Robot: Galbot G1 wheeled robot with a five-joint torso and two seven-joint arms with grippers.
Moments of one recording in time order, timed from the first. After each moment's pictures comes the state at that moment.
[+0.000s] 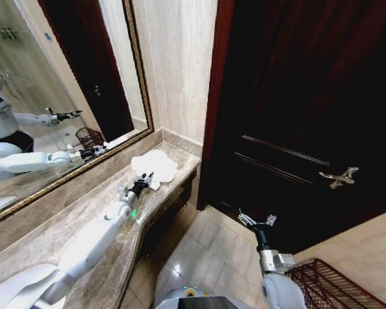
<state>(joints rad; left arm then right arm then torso) 0.75 -0.95 -0.01 -1.30 -0.86 -0.14 0.08 -1.71 1.51 0.64 2.07 0.16 0.29 -0.04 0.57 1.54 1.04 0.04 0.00</state>
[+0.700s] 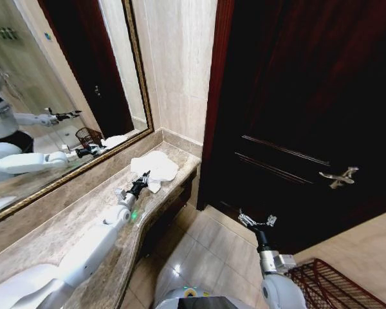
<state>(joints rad) 0.88 -0.95 -0.15 -1.48 -0.83 -0.24 0.10 -1.72 1.52 0.64 2.08 0.17 0.28 -0.04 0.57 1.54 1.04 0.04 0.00</state>
